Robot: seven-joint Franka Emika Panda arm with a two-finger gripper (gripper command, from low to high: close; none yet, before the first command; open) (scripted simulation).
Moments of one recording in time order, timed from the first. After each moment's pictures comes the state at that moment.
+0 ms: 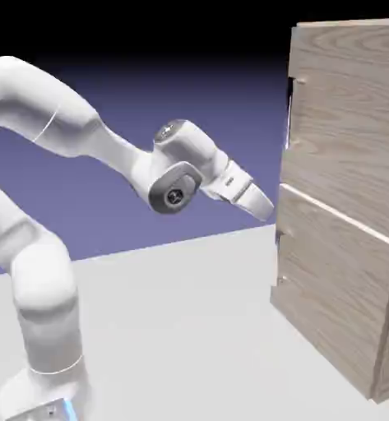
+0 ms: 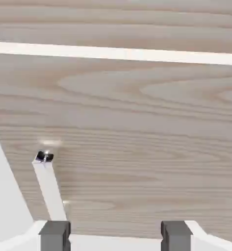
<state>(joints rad) -0.06 -0.63 0.05 -2.79 0.12 3.00 0.70</state>
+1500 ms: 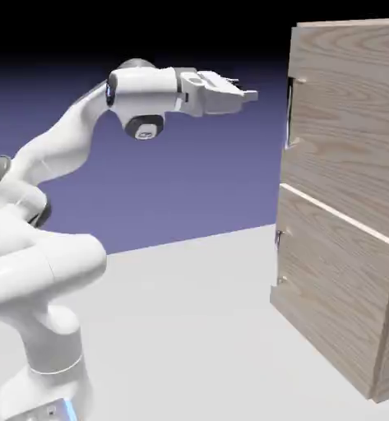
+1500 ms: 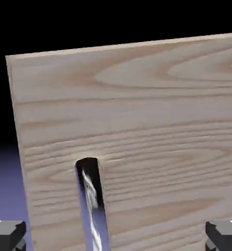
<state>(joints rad) -1.32 -1.63 0.91 -2.42 2.07 2.39 0.03</state>
